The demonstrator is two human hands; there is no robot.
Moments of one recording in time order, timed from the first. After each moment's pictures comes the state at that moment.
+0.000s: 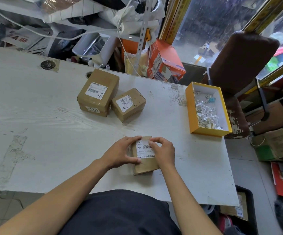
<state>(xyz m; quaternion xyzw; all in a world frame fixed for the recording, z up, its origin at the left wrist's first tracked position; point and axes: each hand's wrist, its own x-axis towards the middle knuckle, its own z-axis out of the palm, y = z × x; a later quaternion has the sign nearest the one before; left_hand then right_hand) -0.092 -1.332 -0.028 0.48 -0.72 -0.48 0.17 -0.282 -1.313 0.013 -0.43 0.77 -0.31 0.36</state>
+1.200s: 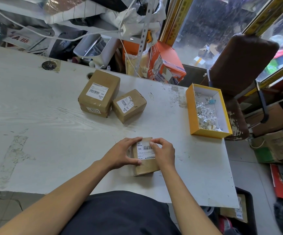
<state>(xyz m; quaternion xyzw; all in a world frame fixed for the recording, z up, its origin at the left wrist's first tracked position) -0.092 -1.333 -0.031 0.48 -0.71 -0.48 0.18 -0.278 -1.312 0.021 -0.43 0.77 -0.30 0.36</state>
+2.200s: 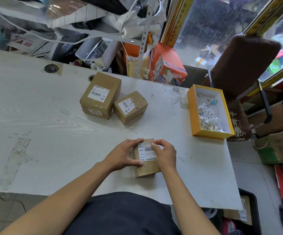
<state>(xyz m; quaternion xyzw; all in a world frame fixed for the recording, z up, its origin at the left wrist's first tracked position) -0.092 -1.333 -0.033 0.48 -0.71 -0.49 0.17 -0.278 -1.311 0.019 -0.43 0.77 -0.31 0.36</state>
